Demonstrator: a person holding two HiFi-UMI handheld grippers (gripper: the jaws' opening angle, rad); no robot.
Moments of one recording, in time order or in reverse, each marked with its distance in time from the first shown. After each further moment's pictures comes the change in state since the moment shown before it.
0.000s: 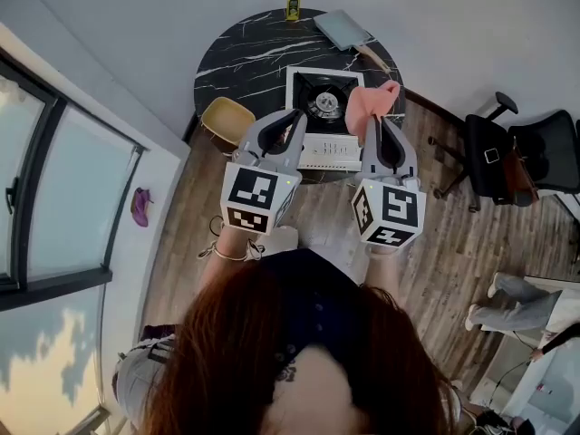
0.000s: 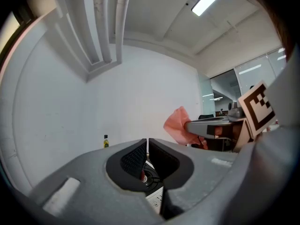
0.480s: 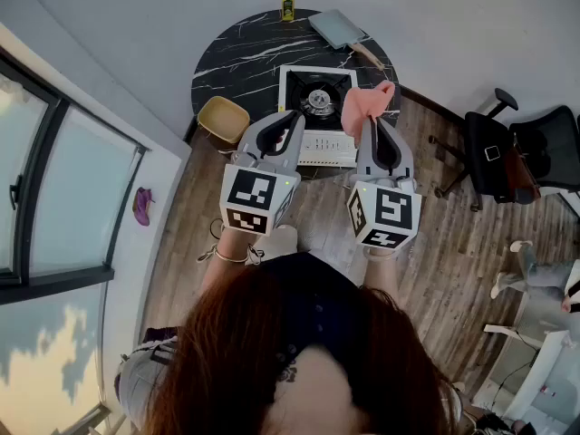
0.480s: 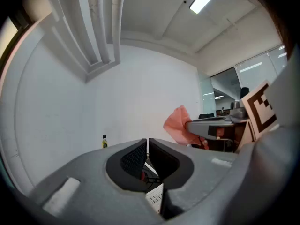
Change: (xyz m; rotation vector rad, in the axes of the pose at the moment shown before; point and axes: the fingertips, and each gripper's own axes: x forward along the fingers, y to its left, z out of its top) left arm 0.001 -0.036 0.006 0.004 0.009 0.014; right arm -0.026 -0.022 0.002 -0.012 -0.010 0.005
